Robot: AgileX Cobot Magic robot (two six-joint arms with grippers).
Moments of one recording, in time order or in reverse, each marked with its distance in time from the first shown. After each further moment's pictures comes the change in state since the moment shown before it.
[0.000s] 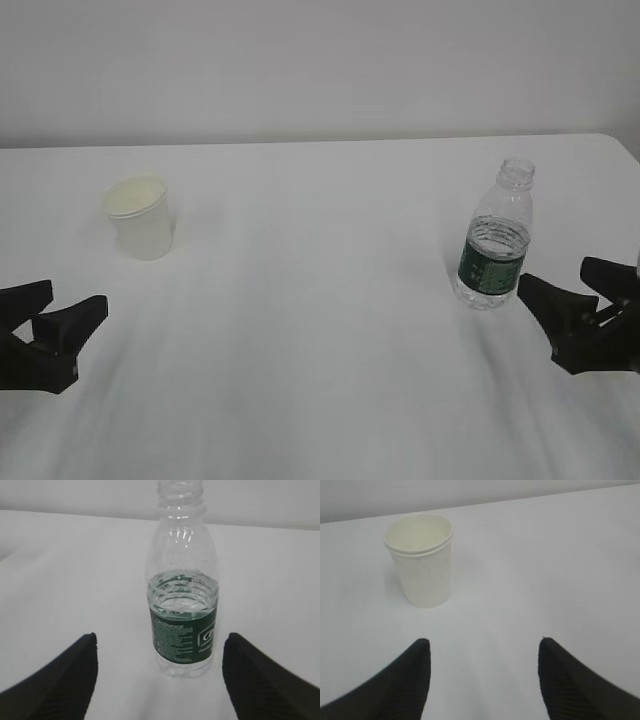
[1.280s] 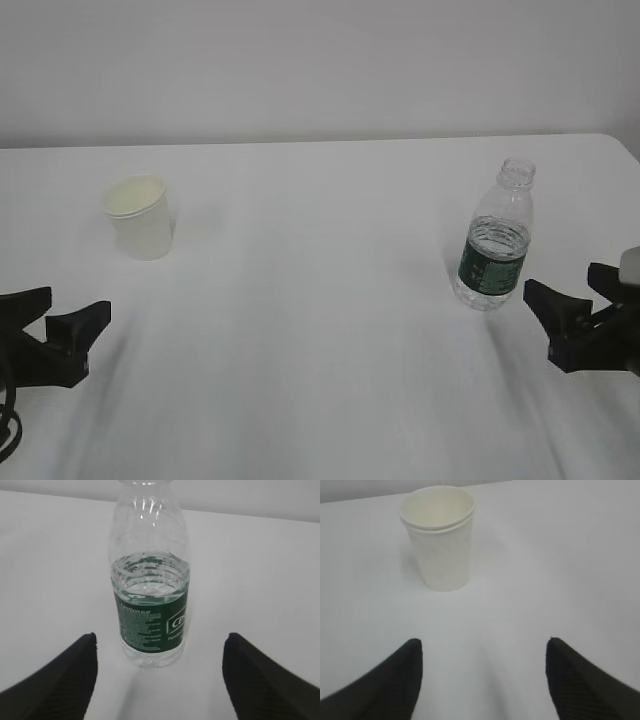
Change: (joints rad) left arm 0.000 0.101 -0.036 -0.068 -0.004 0.030; right arm 0.000 0.118 -0.020 0.094 -0.055 -0.110
